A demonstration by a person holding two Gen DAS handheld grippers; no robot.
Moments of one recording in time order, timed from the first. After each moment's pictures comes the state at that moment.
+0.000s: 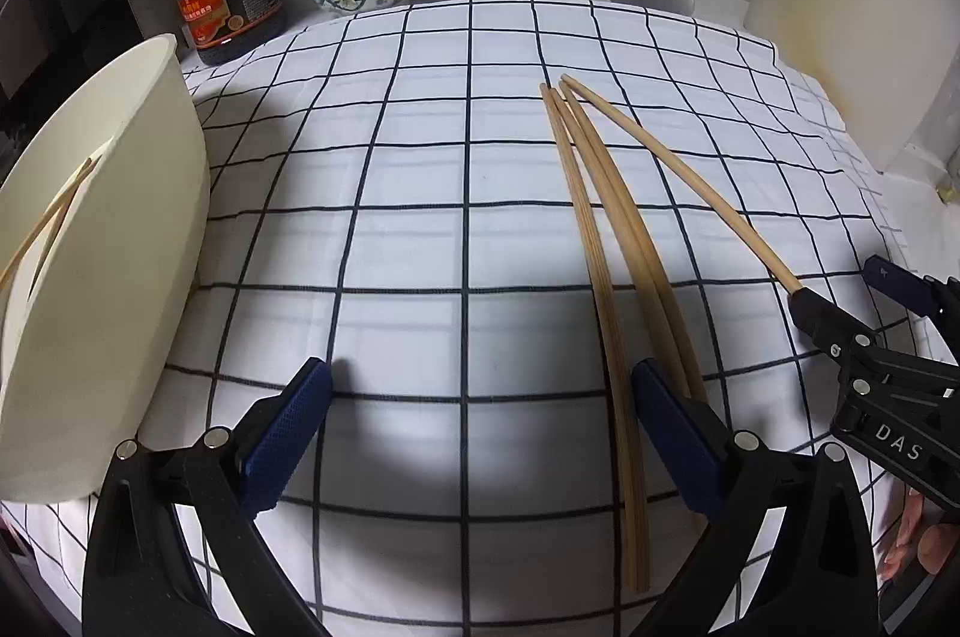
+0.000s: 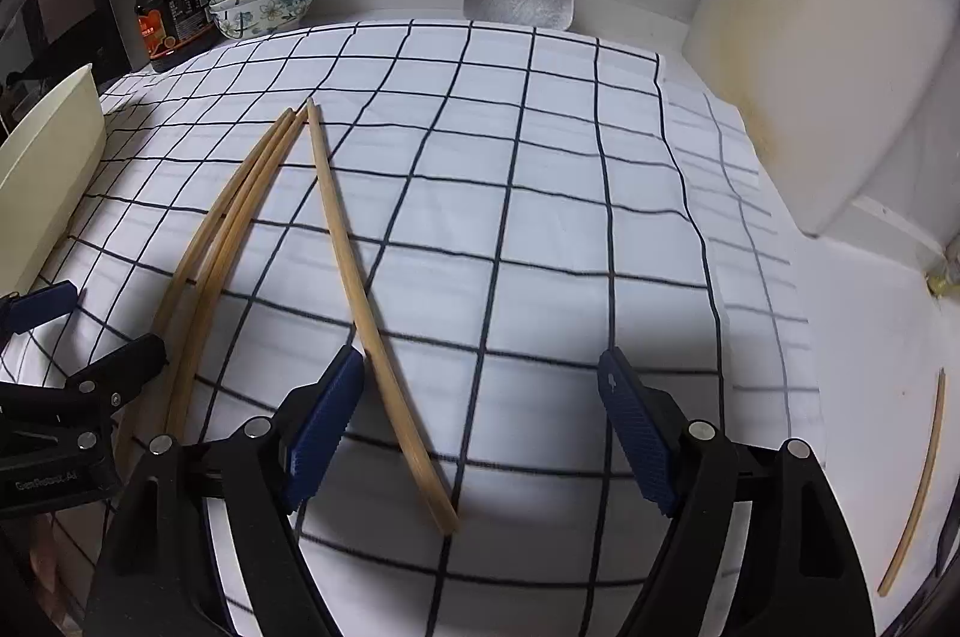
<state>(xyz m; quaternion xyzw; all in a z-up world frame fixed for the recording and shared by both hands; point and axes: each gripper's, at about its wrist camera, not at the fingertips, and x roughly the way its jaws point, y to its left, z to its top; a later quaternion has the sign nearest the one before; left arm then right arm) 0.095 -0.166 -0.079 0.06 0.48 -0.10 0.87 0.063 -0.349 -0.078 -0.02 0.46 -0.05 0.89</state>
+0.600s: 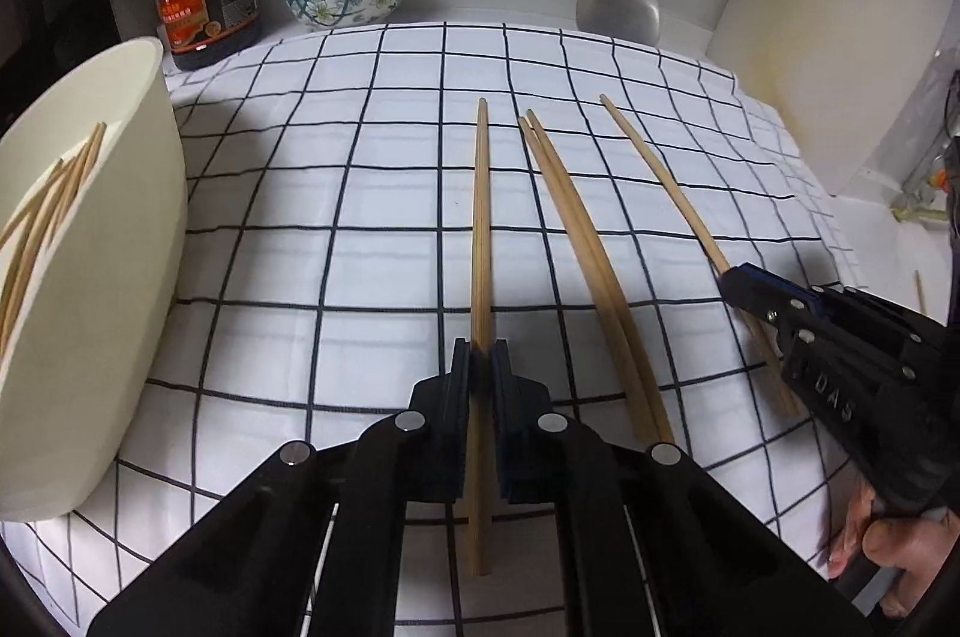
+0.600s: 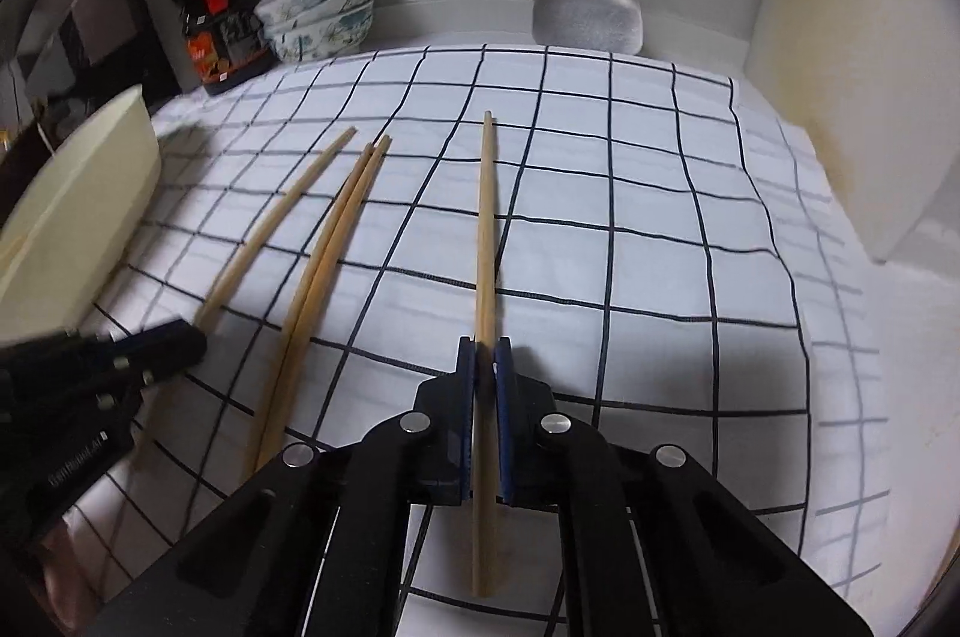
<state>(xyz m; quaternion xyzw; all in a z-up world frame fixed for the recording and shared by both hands) 0.089 -0.157 -0.071 0.01 0.47 -0.16 0.87 0.074 -0.336 -0.075 0.03 0.44 0.02 0.90</state>
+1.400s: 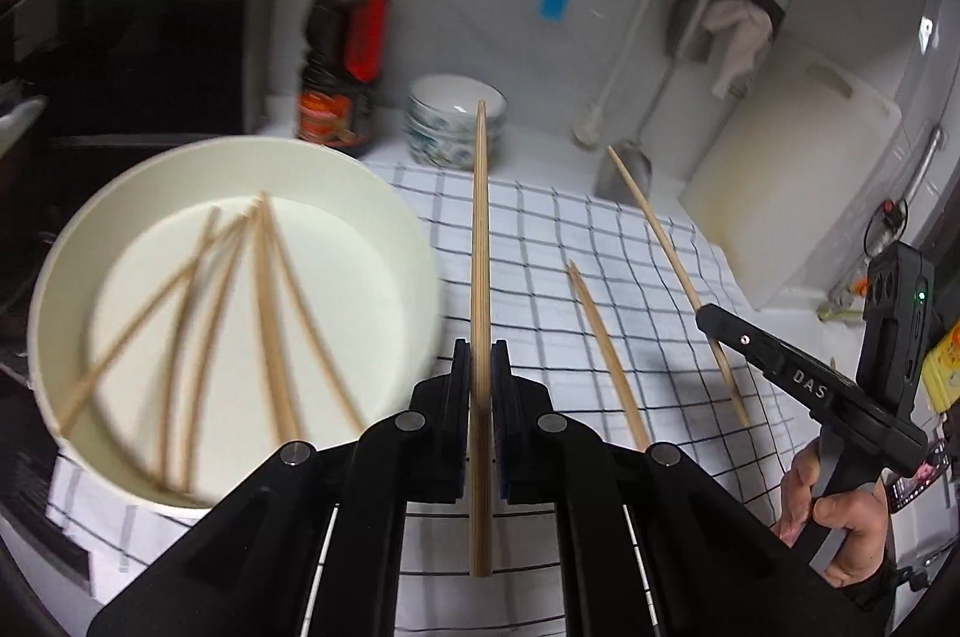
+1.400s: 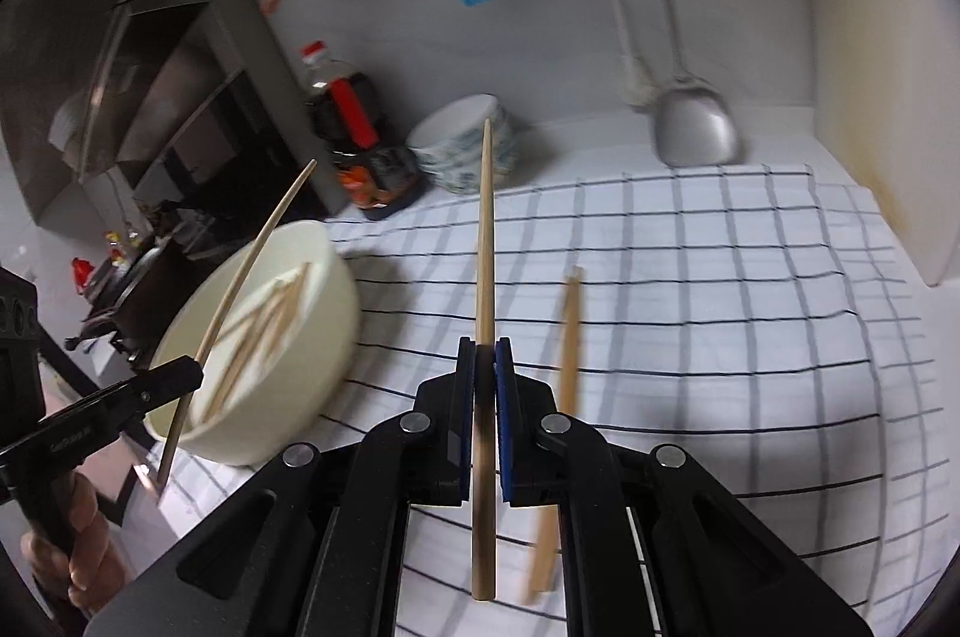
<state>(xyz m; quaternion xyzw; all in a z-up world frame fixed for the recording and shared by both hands) 0.039 -0.009 0.044 -0.08 0.37 -0.17 0.91 0.035 -0.273 0.017 0.13 0.34 0.13 0.92</state>
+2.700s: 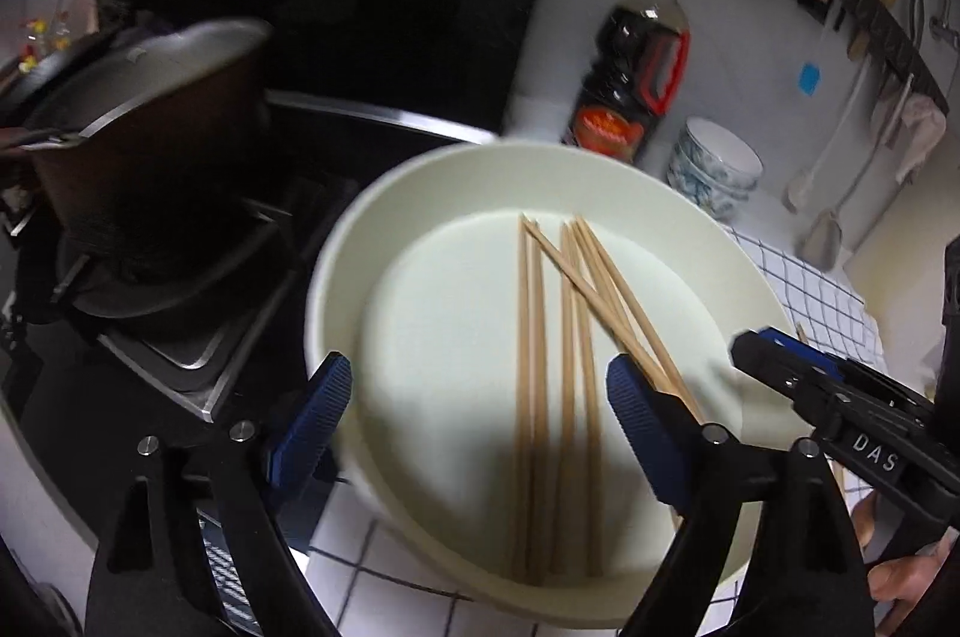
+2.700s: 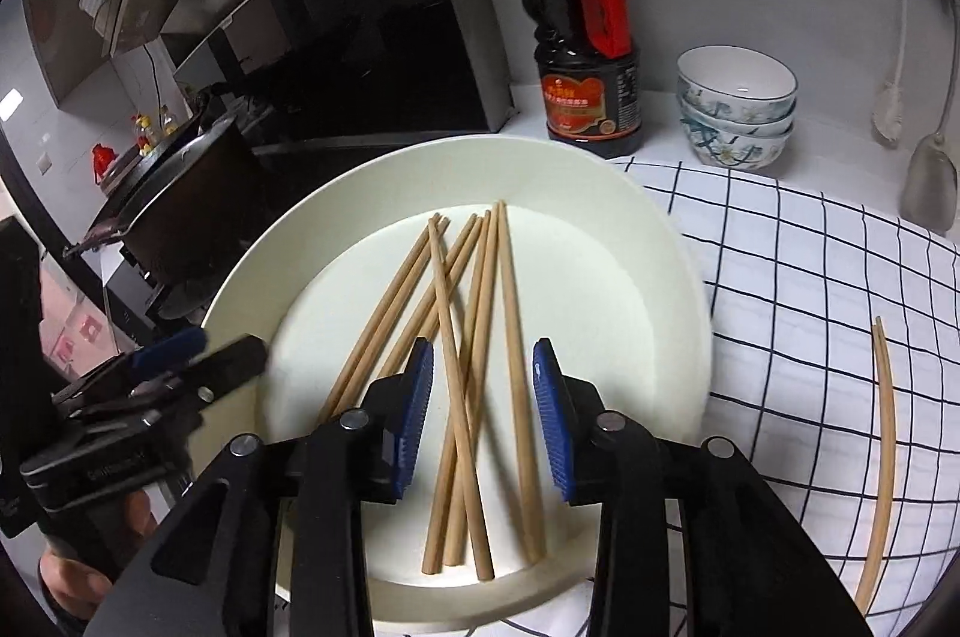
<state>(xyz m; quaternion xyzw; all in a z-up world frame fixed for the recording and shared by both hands) 0.084 0.157 0.006 -0.09 0.38 -0.01 0.92 0.117 -0.052 0.001 0.04 0.40 0.19 0.89</state>
